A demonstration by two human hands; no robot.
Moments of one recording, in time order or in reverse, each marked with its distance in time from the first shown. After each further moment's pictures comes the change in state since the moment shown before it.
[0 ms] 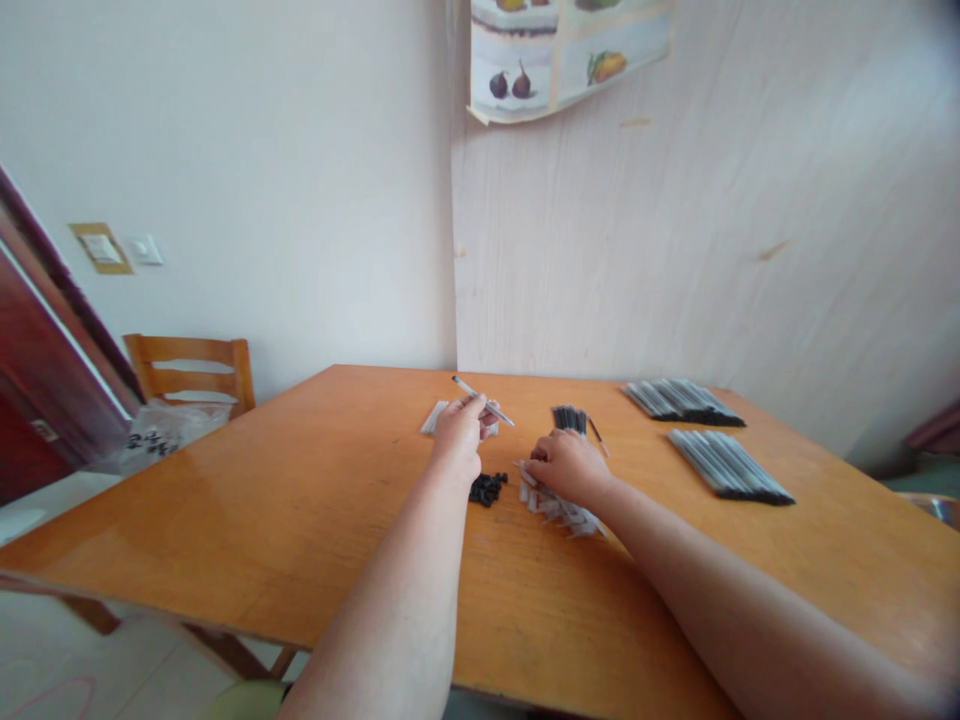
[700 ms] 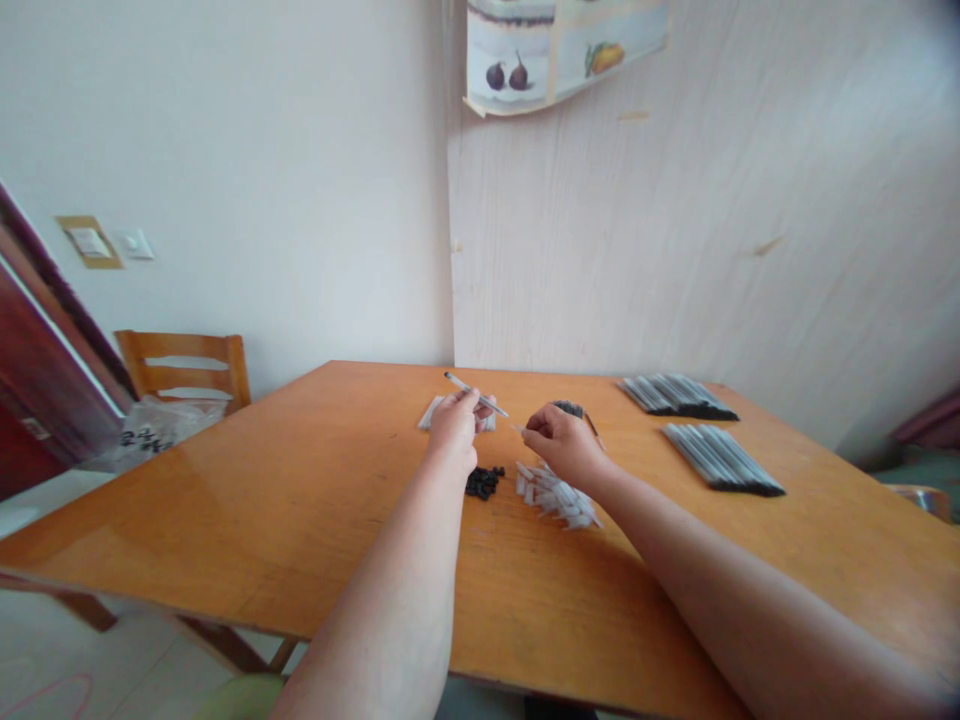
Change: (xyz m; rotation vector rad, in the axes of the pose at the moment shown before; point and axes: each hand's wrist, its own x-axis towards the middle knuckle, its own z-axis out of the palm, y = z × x) left_hand 0.003 -0.001 -0.001 0.003 0.019 0.022; right_hand 0.000 -0.009 -0.011 0.430 0.182 0.050
